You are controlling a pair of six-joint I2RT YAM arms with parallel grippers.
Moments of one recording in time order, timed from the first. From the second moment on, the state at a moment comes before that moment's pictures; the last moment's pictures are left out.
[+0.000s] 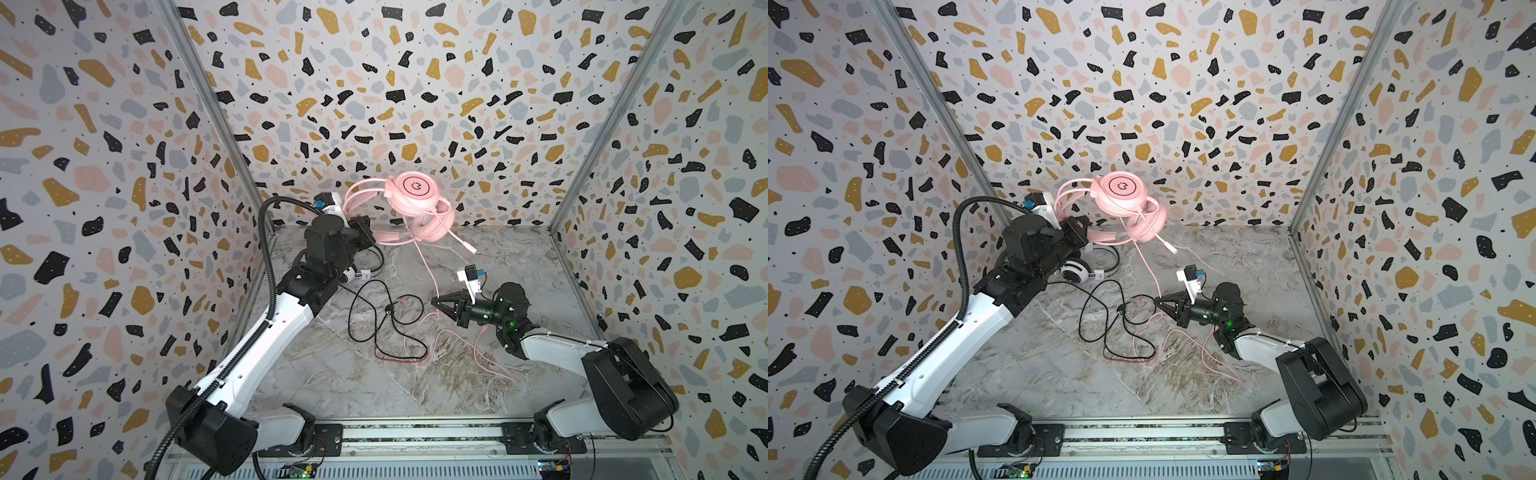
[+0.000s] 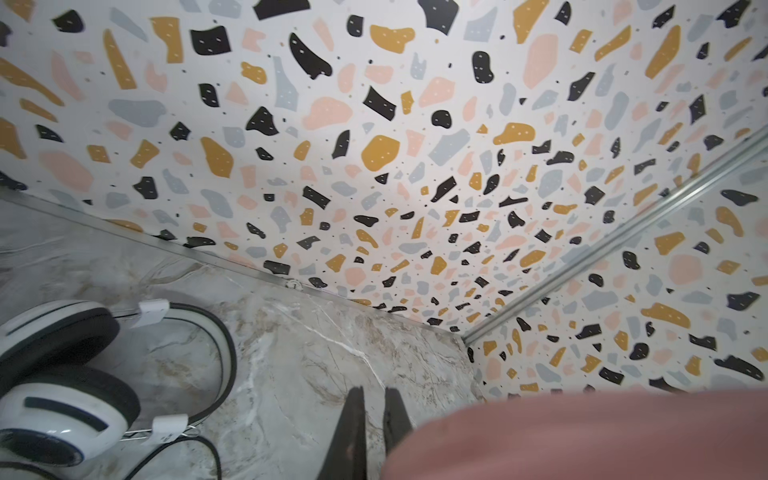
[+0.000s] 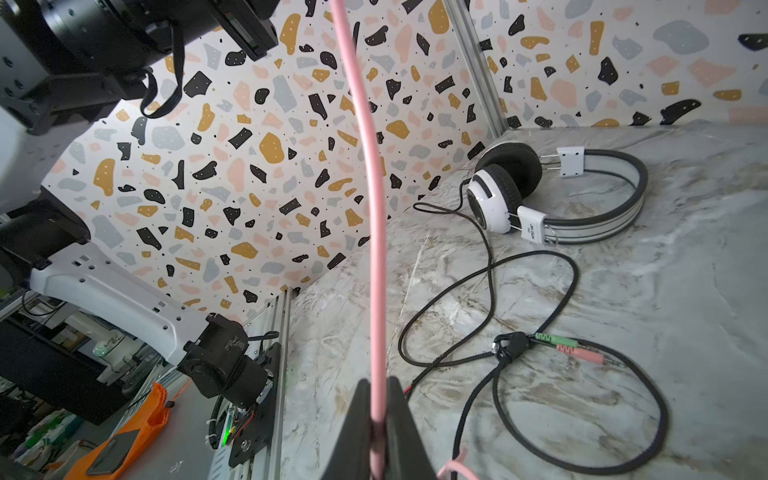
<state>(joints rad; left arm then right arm) -0.44 1.28 1.29 -0.18 -0.14 -0.69 0.47 1.40 0.54 0.80 -0.87 0.47</state>
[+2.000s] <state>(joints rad) -0.73 1.50 1.28 -0.43 -0.93 -0.13 0.51 1.03 0.99 -0.19 -0.44 0.08</state>
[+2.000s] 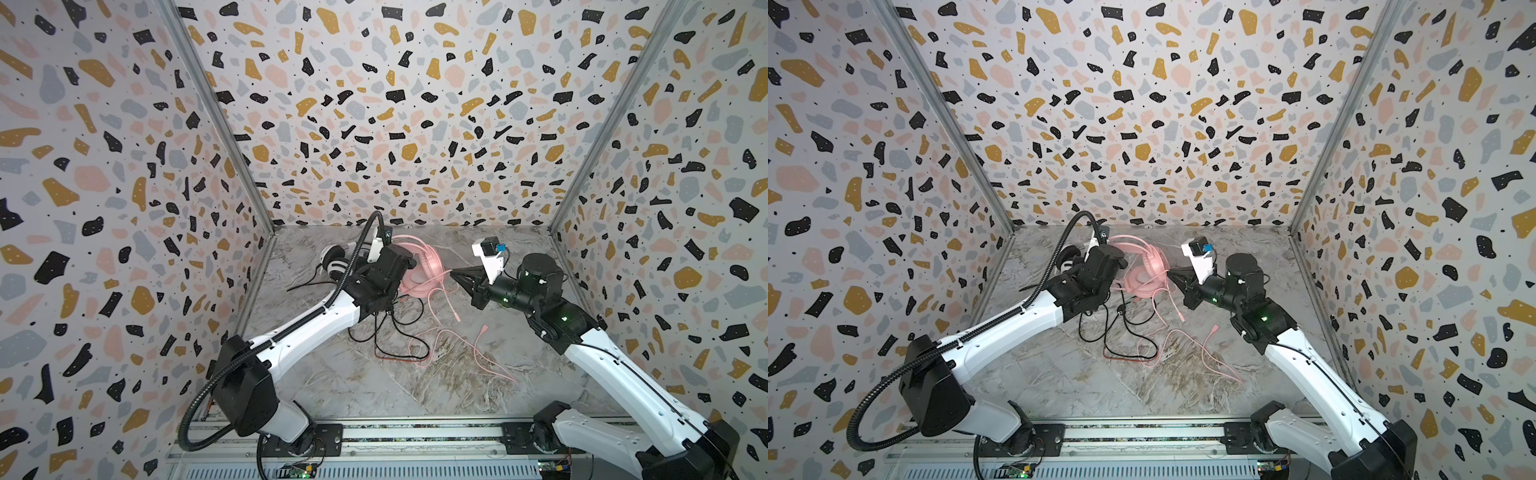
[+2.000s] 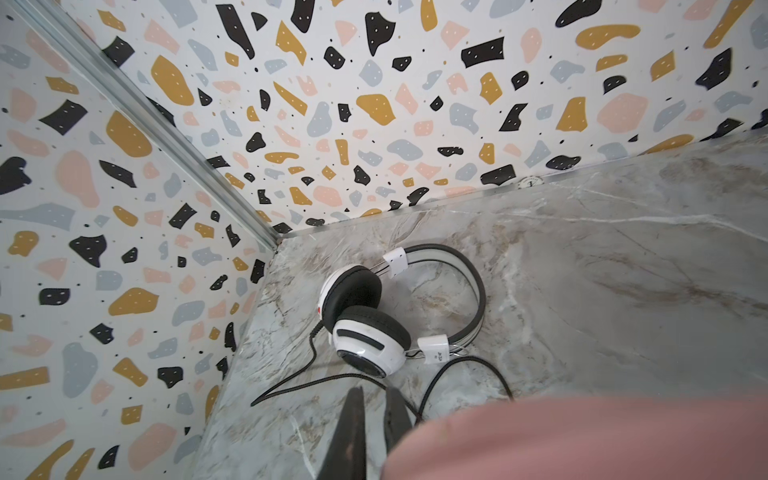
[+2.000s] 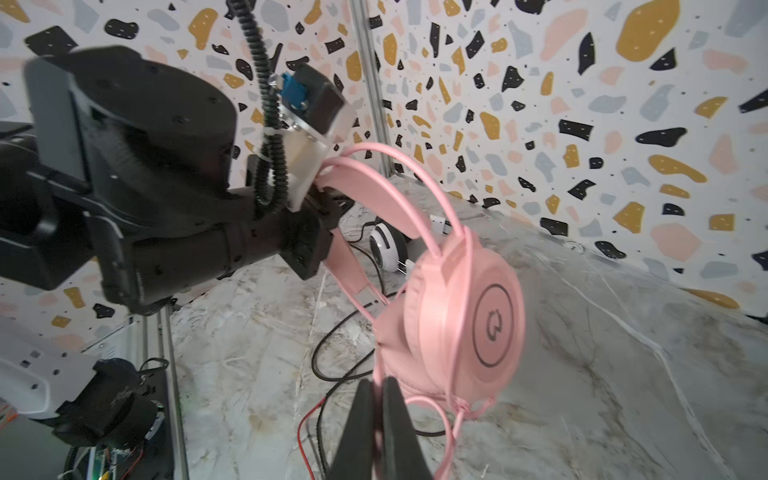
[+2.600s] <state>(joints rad) -0.74 1.46 1.27 -0.40 -1.22 -0.08 0.48 1.03 0.99 -0.26 -0.34 0.05</state>
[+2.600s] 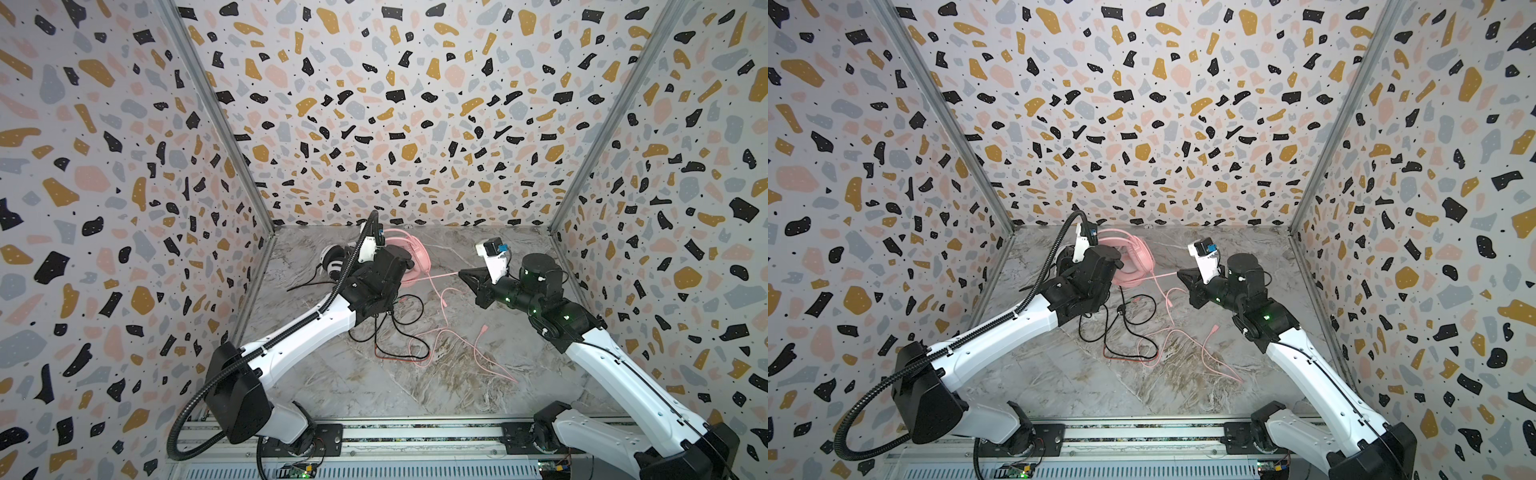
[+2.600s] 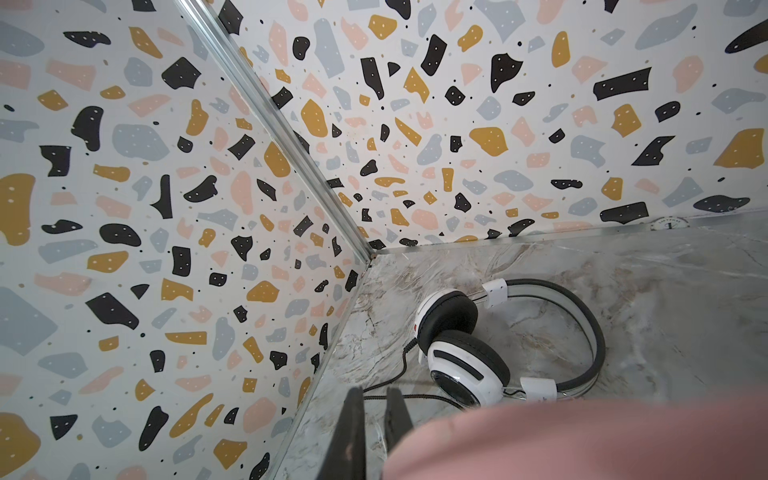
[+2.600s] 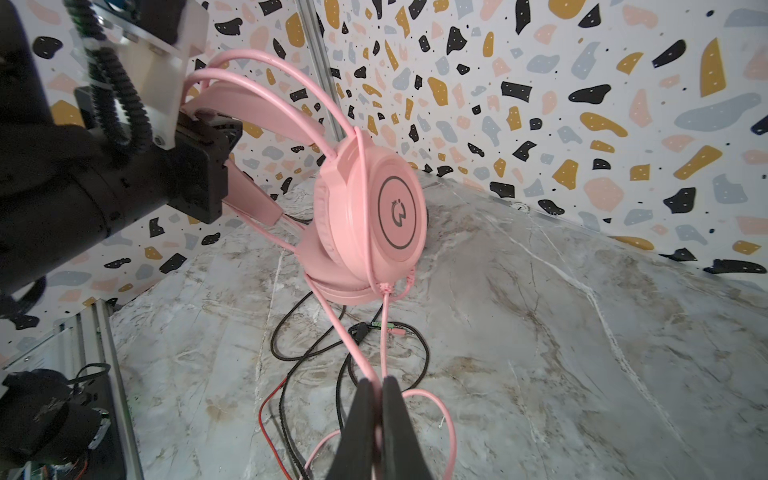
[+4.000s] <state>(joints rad) -0.78 1.53 1.28 -0.49 -0.06 0.07 0.46 1.14 1.09 -0.19 -0.48 0.06</state>
